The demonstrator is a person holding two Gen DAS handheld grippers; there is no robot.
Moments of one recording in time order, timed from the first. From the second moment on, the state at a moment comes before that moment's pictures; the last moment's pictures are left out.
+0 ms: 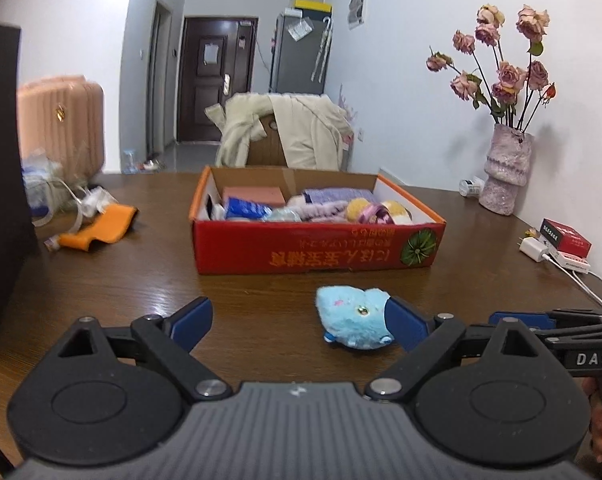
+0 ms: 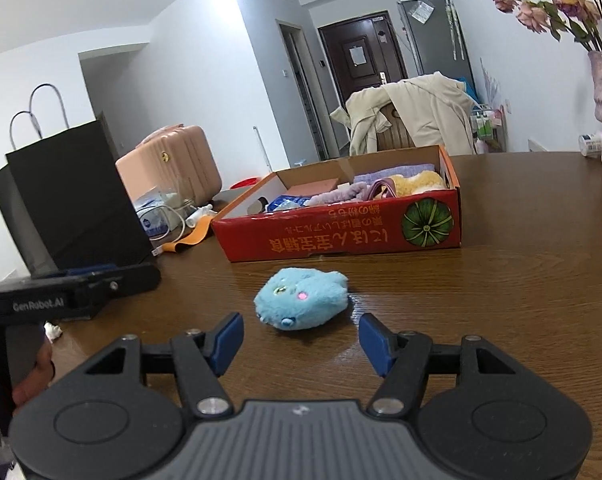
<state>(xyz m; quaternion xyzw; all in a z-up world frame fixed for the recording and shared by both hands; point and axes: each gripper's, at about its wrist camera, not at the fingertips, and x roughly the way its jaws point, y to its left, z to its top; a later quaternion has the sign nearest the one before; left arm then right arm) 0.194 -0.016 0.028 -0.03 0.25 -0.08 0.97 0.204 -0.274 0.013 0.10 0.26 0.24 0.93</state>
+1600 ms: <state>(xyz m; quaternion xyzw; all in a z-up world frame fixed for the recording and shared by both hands) 0.247 -0.011 -0.001 -0.19 0.26 -0.22 0.92 0.291 -0.264 -0.014 0.23 0.28 0.29 0.88</state>
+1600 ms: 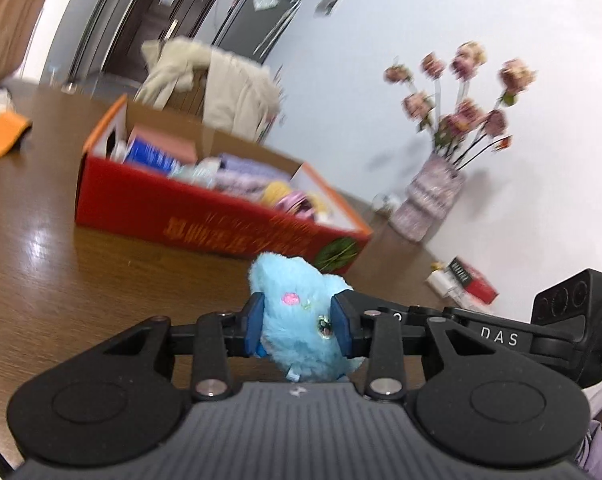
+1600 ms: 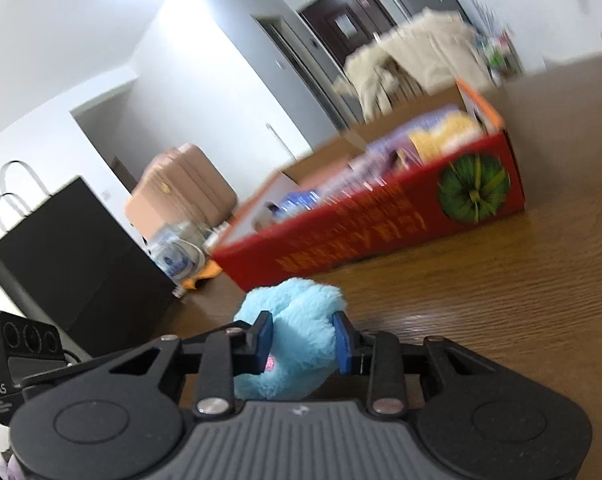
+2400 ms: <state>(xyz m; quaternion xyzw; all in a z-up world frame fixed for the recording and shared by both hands) 0.320 -0.022 0.076 -0.16 0.20 -0.24 0.93 0.312 -0.269 0.085 0.16 0.19 0.29 0.92</state>
